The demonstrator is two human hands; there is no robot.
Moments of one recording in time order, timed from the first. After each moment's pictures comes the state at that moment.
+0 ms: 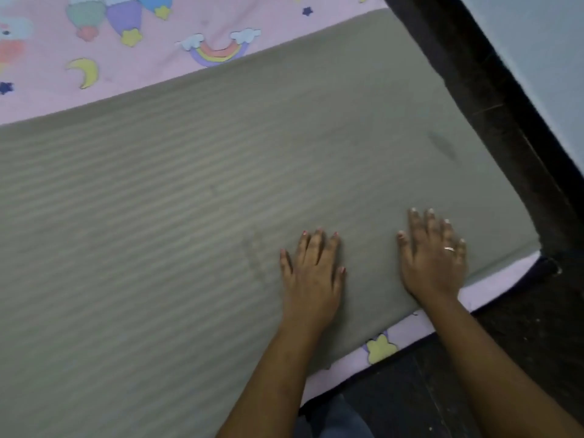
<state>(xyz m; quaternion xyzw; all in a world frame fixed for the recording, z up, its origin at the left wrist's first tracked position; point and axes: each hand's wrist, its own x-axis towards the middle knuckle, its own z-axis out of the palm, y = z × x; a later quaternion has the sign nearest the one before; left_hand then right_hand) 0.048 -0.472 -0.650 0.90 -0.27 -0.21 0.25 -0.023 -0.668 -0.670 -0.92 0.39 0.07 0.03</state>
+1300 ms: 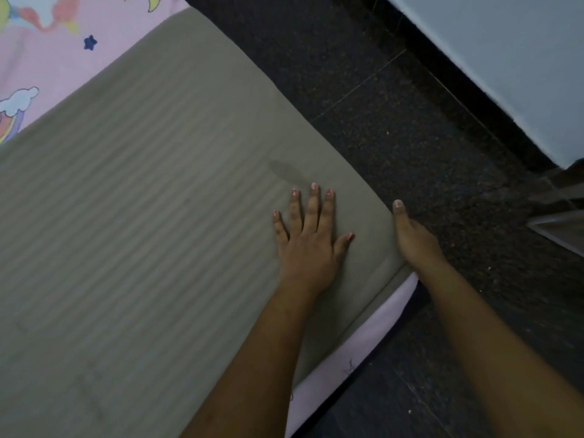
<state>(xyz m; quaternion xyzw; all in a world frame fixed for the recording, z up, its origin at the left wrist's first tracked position) 0.059 -0.750 -0.675 0.88 -0.42 -0.20 0.11 -0.048 -0.890 -0.661 -0.63 0.65 0.14 0.40</state>
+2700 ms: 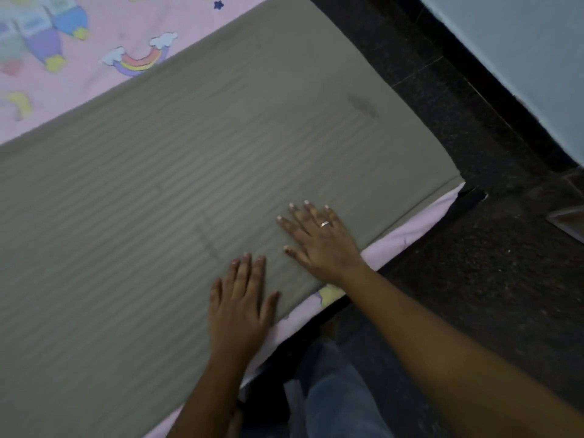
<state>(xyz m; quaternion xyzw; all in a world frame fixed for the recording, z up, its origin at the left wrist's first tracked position) -0.010 -0.386 -0.653 0.93 -0.32 -0.18 0.06 -0.033 -0.596 -0.665 -0.99 0.07 0.11 0.06</state>
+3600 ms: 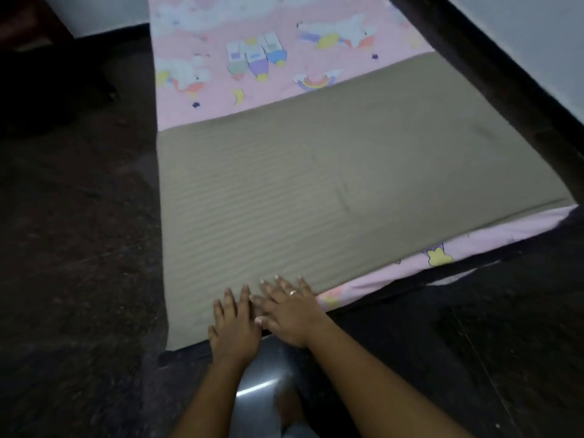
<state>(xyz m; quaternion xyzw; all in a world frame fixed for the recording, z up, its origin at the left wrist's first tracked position) -0.078 -0.133 -0.610 0.95 0.01 -0.31 0.09 -0.081 -0.274 -0.617 -0.95 -0.13 0.24 0.16</state>
